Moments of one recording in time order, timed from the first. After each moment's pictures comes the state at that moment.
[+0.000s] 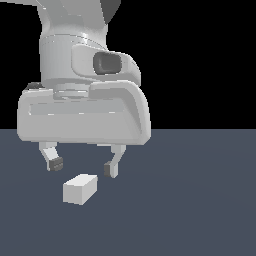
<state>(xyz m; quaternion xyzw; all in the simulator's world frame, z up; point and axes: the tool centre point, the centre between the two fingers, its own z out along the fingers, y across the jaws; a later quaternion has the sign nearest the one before) -0.111 0.068 0.043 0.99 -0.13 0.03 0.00</state>
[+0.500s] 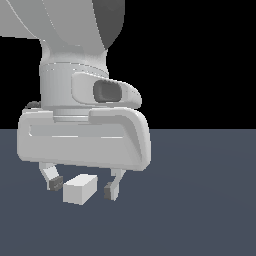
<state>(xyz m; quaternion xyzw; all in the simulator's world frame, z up) -0.112 0.068 0.013 0.99 -0.13 0.03 0.00</state>
